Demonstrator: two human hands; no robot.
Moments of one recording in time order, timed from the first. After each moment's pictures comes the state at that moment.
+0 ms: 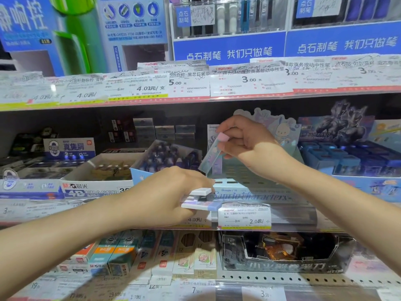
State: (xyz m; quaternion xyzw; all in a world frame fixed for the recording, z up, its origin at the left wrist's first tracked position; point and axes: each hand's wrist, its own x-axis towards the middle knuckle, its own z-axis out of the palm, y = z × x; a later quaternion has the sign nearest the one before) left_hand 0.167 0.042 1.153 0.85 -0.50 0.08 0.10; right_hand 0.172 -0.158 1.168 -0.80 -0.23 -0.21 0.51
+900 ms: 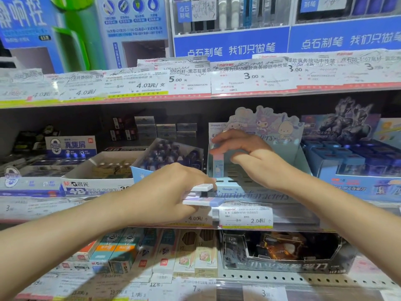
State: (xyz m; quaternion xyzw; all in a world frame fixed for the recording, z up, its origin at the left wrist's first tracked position) left_hand 0.163 0.039 1.159 0.89 -0.44 0.05 0.13; right_hand 0.174 -0.163 1.154 -0.87 -0.25 -0.20 0.36
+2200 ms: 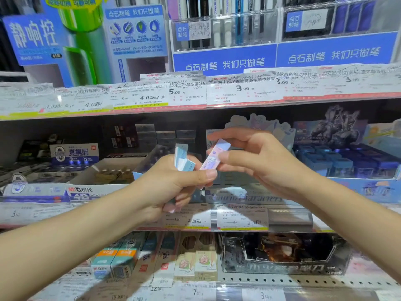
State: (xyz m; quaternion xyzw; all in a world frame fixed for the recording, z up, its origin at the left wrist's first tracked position) left_hand 0.153 0.024 1.165 0.72 -0.24 -0.13 0.64; right_hand 0.129 -0.155 1.176 -0.71 -0.29 -0.08 0.64
